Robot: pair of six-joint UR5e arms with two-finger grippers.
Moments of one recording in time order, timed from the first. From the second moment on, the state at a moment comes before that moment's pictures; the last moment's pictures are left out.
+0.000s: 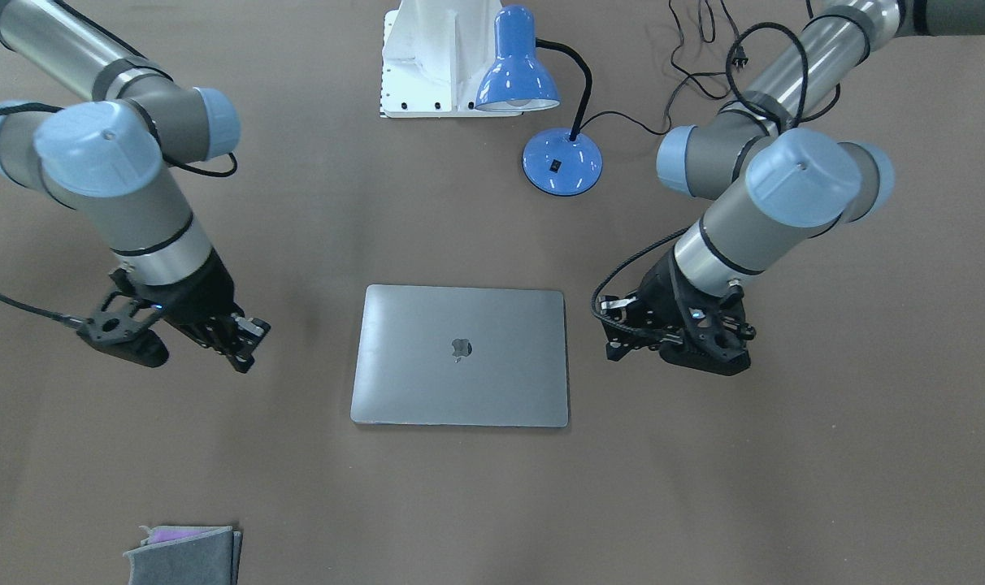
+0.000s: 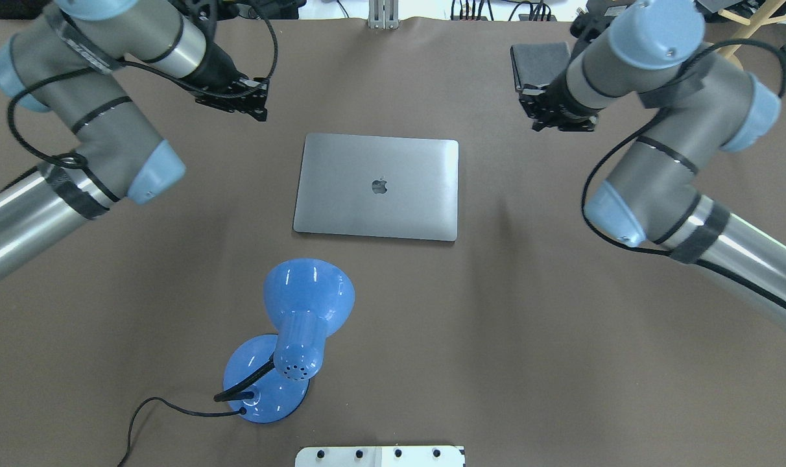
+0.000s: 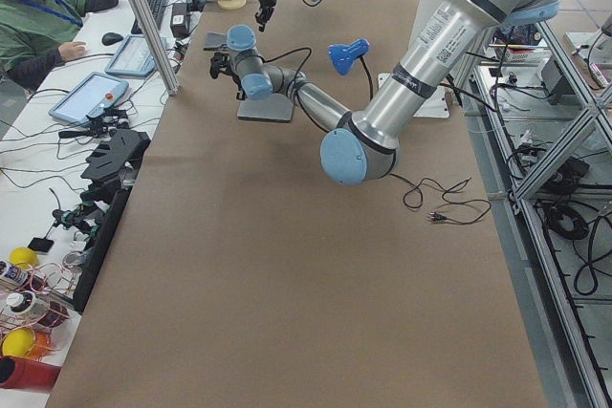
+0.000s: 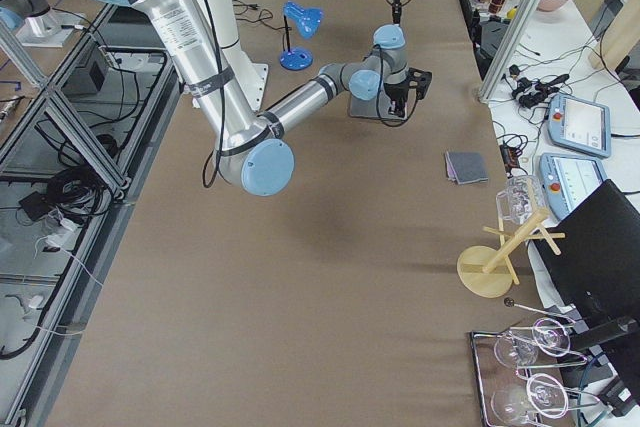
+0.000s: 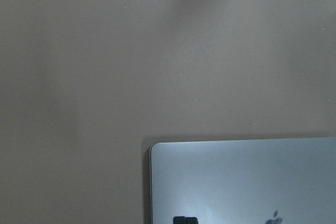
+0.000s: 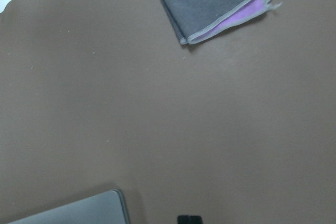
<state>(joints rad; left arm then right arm) -0.94 -2.21 -1.47 -2.00 -2.23 -0.93 0.90 -1.09 1.66 -1.33 1.96 1.31</state>
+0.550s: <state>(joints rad) -1.16 -1.95 -1.77 -1.59 -2.27 -0.40 1.17 -1.44 1.85 -1.44 2.12 0.70</state>
